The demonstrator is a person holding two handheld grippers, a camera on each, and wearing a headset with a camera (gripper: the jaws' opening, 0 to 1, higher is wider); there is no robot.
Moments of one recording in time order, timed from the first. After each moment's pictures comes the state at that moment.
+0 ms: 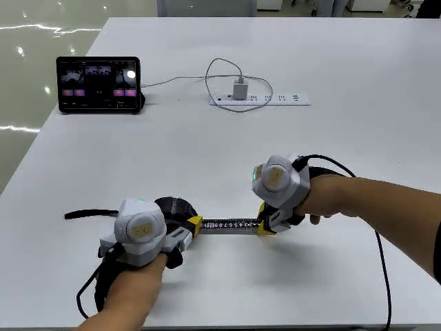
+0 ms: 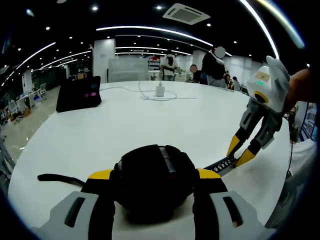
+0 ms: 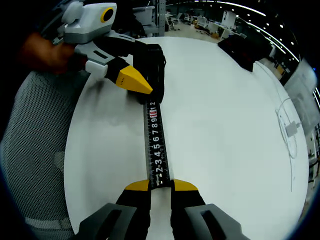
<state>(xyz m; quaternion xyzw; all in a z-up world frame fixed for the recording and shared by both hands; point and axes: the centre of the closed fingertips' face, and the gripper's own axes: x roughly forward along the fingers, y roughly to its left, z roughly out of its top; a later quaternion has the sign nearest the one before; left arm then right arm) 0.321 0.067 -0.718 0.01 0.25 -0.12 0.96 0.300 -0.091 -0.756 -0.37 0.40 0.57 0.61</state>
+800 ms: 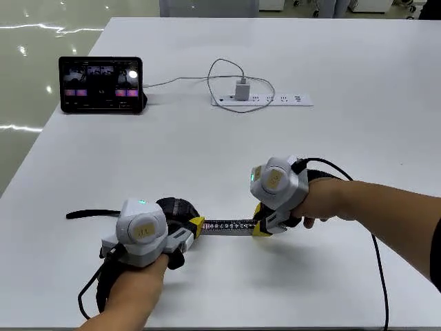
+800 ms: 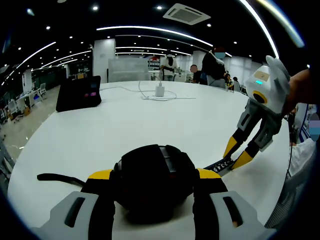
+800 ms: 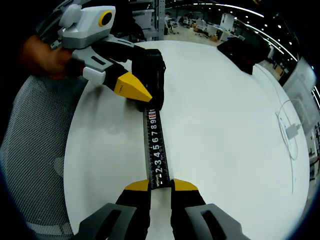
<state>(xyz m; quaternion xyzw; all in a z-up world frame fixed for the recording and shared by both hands) 0.321 0.067 -0.718 0.00 0.25 -0.12 0.96 0.301 -0.079 -0.755 -0.36 0.39 0.57 0.62</state>
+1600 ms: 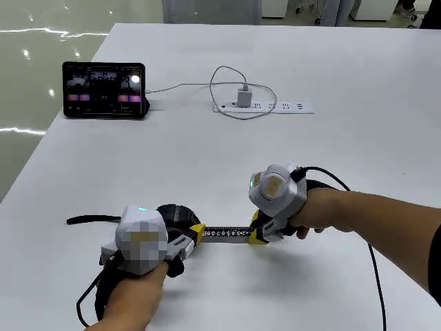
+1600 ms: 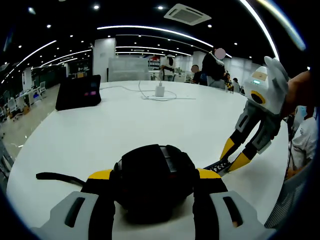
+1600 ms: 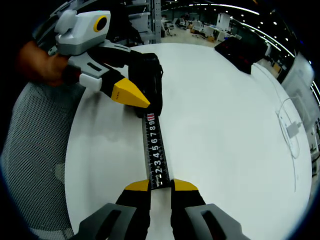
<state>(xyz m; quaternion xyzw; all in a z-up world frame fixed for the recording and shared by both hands) 0.321 0.067 -0.719 0.00 0.26 -0.13 0.96 0.302 -0.070 -0.756 -0.34 0.39 0.57 0.63</state>
